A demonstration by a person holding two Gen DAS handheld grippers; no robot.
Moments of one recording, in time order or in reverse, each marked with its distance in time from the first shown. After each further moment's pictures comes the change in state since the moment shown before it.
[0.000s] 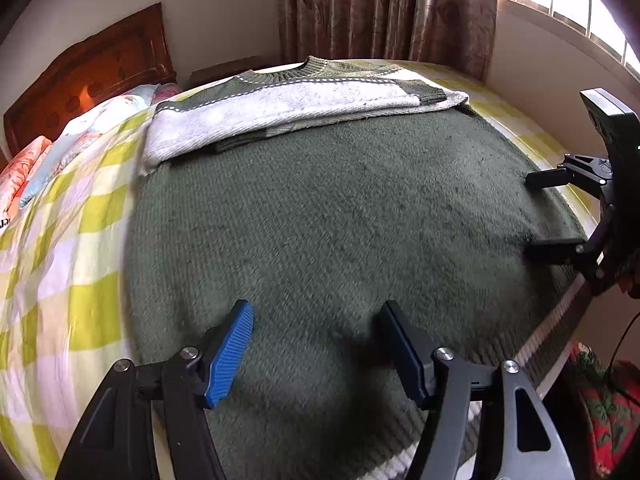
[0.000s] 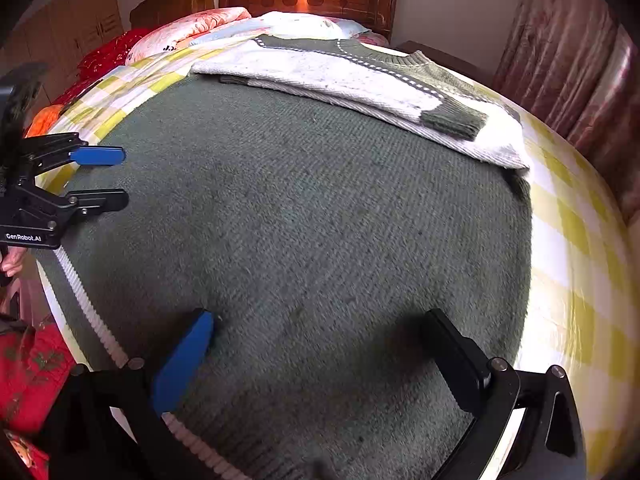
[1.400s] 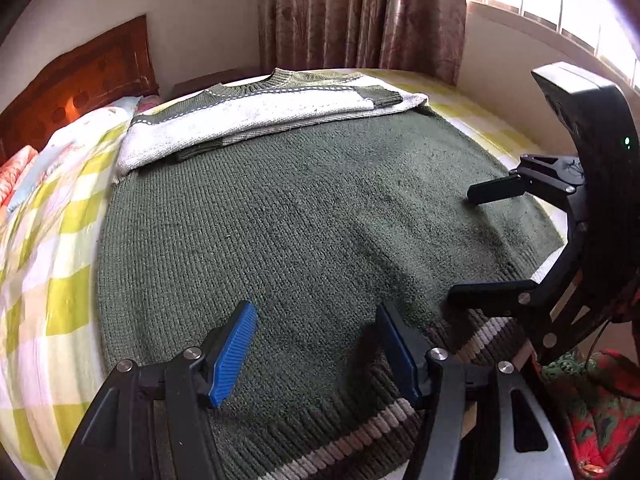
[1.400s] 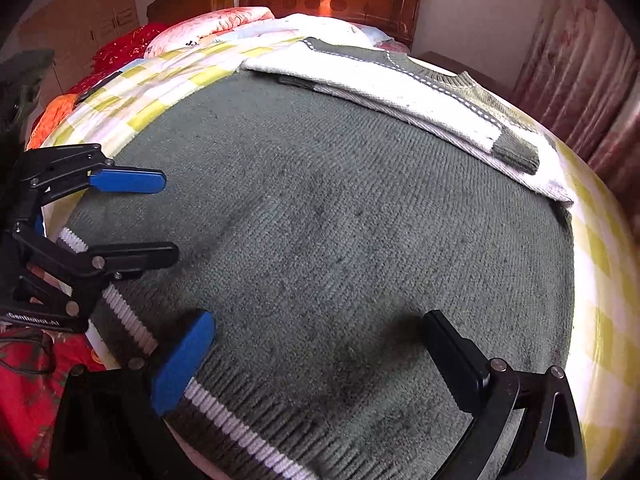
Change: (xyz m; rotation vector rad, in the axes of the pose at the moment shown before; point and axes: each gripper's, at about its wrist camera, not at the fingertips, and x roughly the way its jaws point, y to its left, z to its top) left arm -0.012 -0.033 -0.004 0.015 -0.050 -0.090; right arm 0.003 0.066 0.014 -0.038 -0.006 0.010
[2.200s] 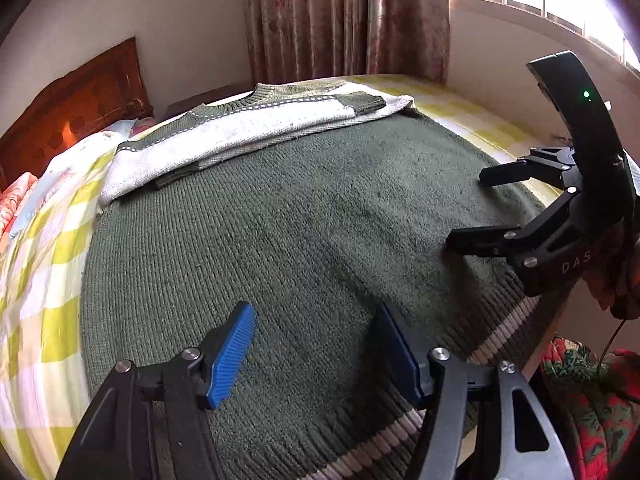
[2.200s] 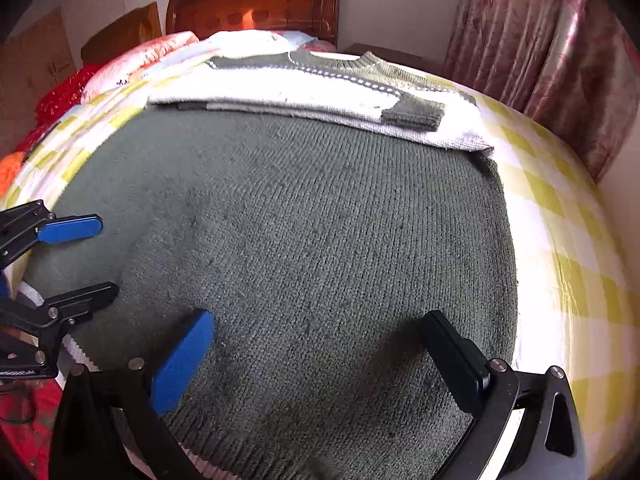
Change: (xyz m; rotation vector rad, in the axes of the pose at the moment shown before) left arm 0.014 -0.022 0.003 0.078 -0.036 0.038; right arm -0.002 -0.054 -0.016 0.199 -0.053 -0.117
